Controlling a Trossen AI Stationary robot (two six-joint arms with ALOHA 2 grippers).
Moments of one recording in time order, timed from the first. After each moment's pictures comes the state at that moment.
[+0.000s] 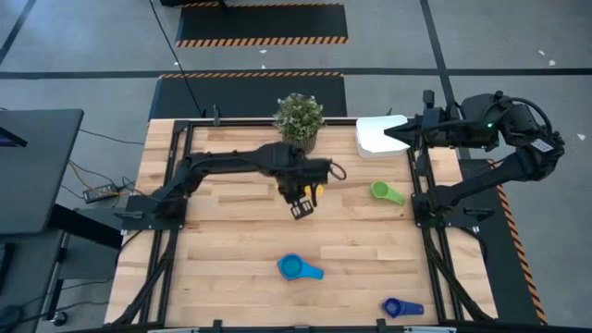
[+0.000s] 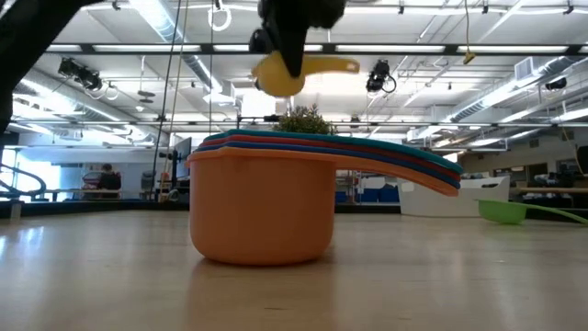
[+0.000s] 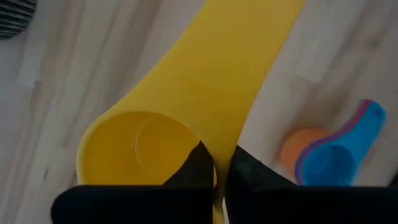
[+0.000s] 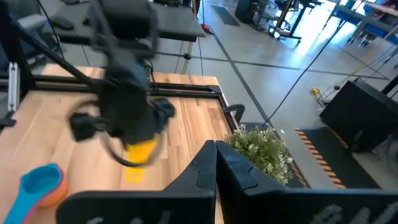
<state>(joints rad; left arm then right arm) -0.03 2.16 2.31 -1.52 -0.02 -0.43 0.08 0.97 1.62 -0.99 0.32 -0.11</state>
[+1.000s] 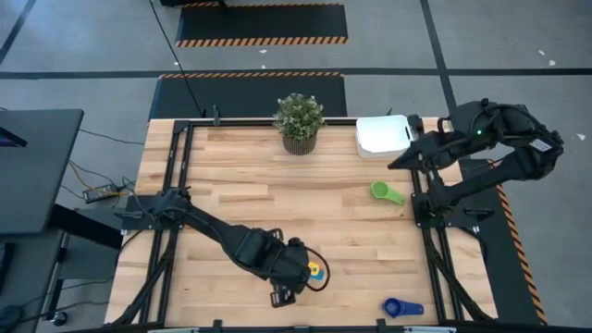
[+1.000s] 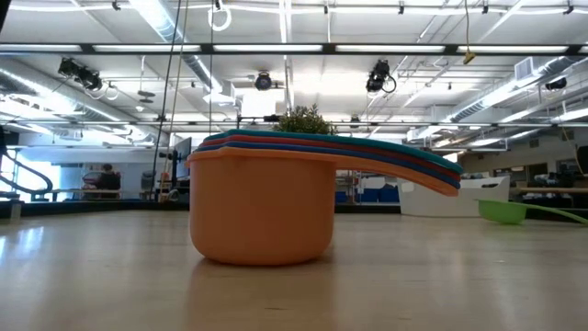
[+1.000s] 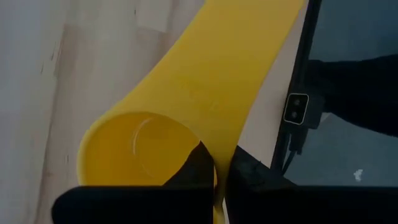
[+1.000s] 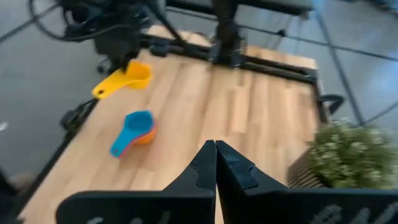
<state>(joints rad) -0.50 2.14 2.31 -1.39 -0.10 -0.70 0.10 0.98 1.62 -1.15 -0.06 -0.16</state>
